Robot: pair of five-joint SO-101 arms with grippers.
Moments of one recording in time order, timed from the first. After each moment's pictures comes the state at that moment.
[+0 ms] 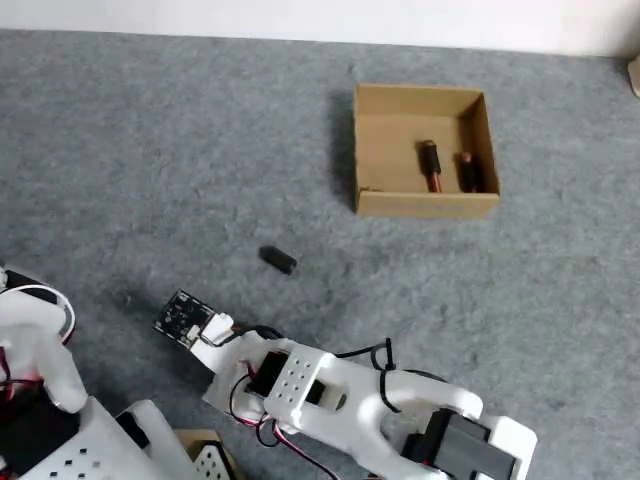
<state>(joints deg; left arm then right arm) -46.5 -73.5 39.4 70.1 26.2 -67.9 -10.1 51.8 28.9 -2.9</state>
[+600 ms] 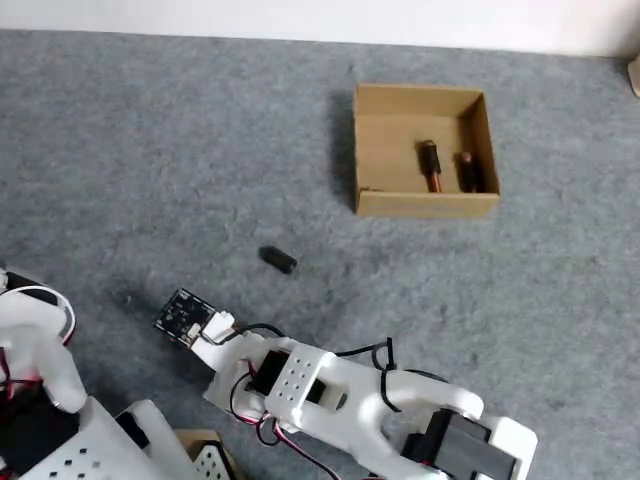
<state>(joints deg) -46.6 -73.5 39.4 71.0 26.2 -67.6 -10.1 51.8 28.9 -2.7</state>
